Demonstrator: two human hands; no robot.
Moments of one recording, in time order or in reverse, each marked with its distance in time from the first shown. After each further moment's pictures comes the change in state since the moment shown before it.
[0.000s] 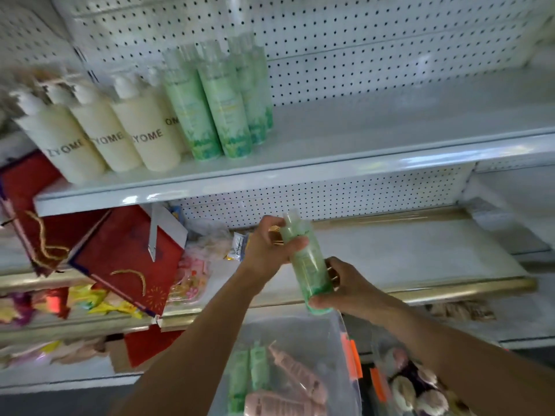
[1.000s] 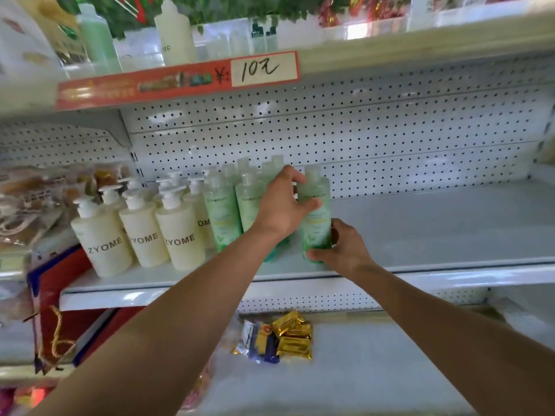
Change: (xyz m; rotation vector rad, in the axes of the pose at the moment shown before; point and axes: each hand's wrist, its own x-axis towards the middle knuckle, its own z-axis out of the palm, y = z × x) left_hand 0.114 0.224 -0.026 0.479 0.205 0.557; right_hand 0.119 -0.197 -0.095 -0.097 0.458 -0.323
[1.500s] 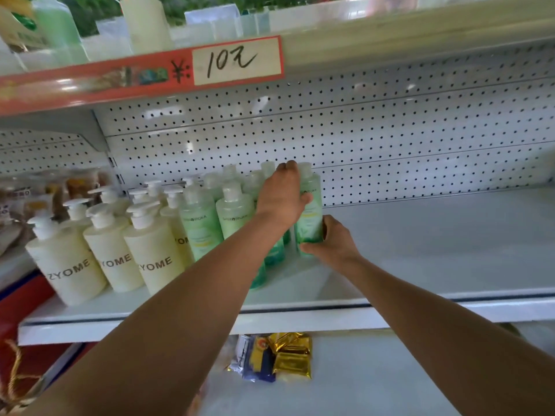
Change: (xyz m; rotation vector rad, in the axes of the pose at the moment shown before) left_hand 0.078 -0.011 0.027 0.606 -0.031 0.065; right_hand 0.083 0.018 0.013 -0.073 0.015 0.060
